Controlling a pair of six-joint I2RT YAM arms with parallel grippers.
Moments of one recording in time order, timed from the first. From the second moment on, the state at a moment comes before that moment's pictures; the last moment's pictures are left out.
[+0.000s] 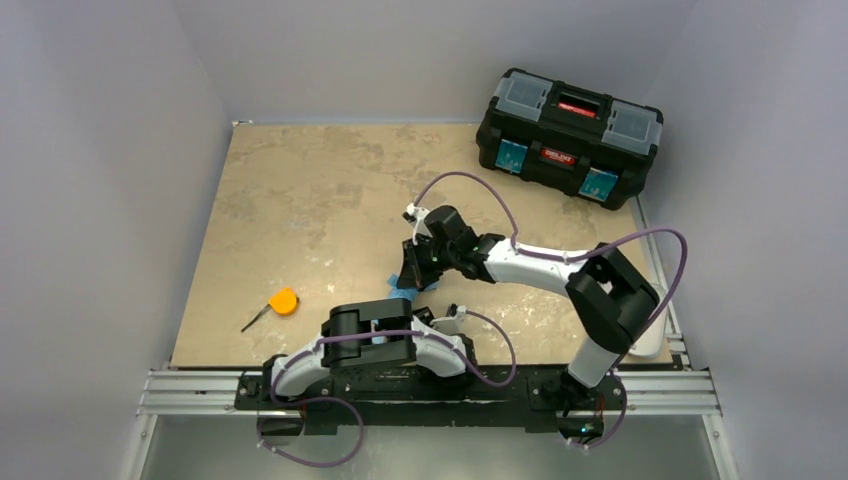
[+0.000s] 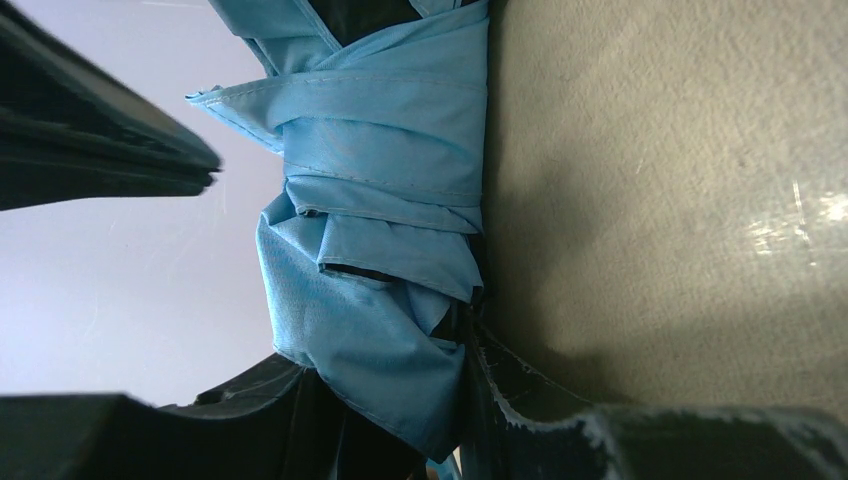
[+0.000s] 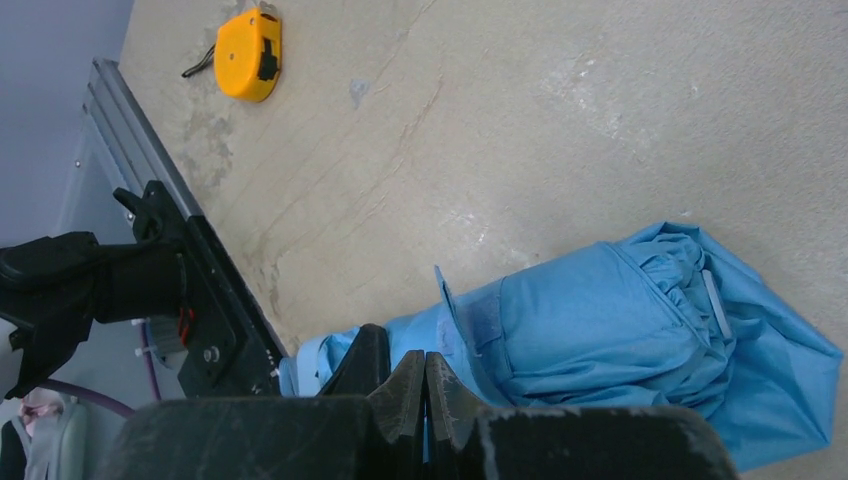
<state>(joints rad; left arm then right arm) -1.47 2.24 1.22 -1.26 -1.12 -0.97 0.83 1.68 1.01 -0.07 -0.39 0.49</state>
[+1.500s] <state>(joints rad) -1.47 2.24 1.23 -1.27 -1.11 -0.97 0.91 1.91 1.06 0.15 -0.10 0.52</state>
